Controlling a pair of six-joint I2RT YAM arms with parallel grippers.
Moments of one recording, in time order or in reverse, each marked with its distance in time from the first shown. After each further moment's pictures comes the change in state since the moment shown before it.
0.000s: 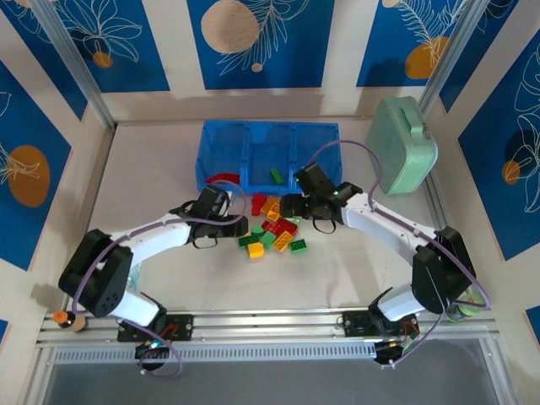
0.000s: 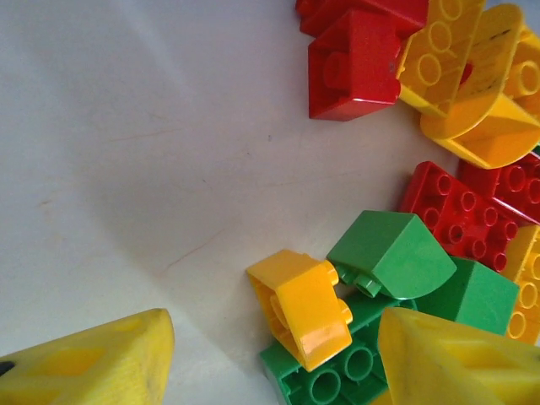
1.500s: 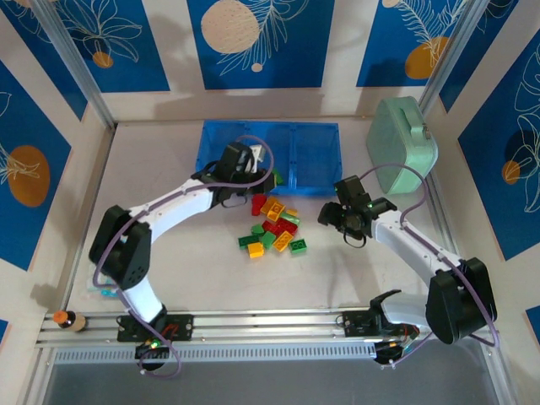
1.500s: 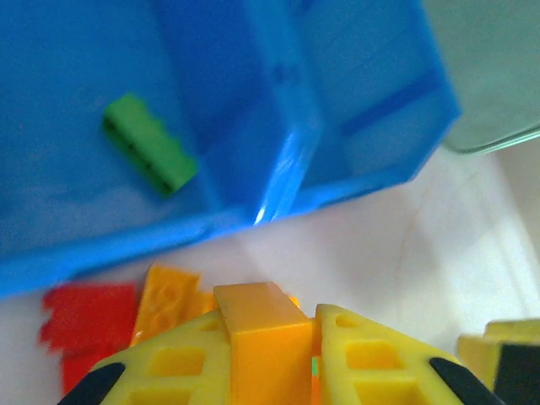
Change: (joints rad) left arm -0.054 0.262 0.542 0.030 0.090 0.003; right arm -0.240 -0.204 -0.254 -0.064 0.003 0.169
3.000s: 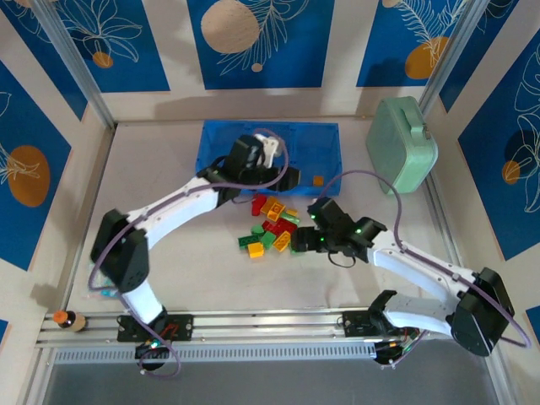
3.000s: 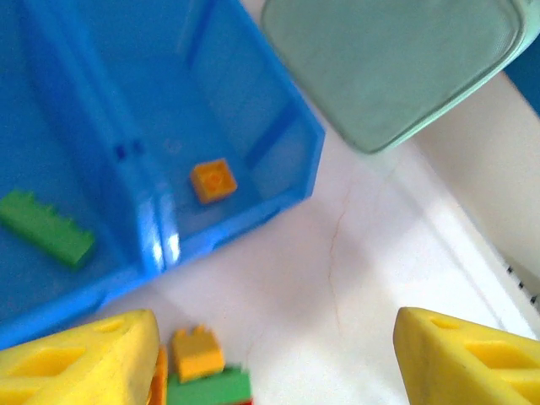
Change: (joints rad) left arm -0.083 -0.098 -0.012 0.021 -0.013 0.121; right arm 0.392 -0.103 -0.029 0.033 -0.055 -0.145
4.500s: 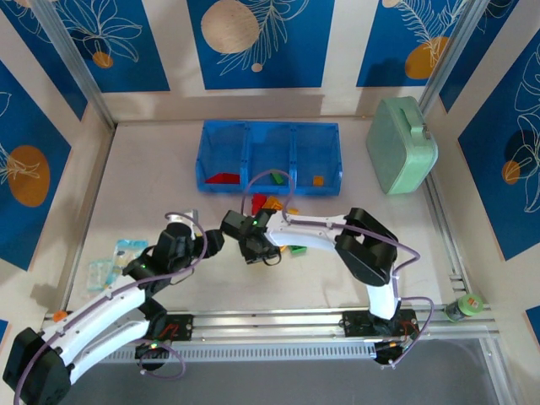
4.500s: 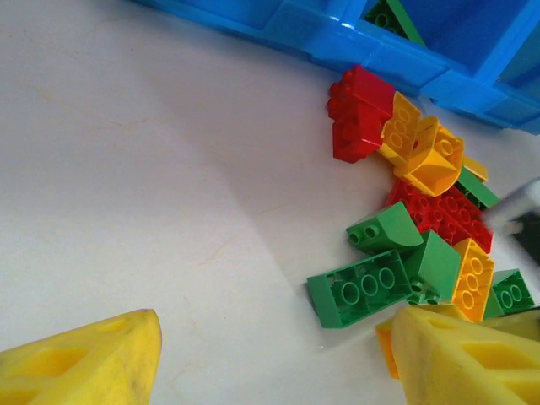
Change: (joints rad) left arm 0.106 -0.894 -0.953 -0.004 -0.310 -0.266; right arm 0.313 0.752 0.587 -0.217 0.150 0.183
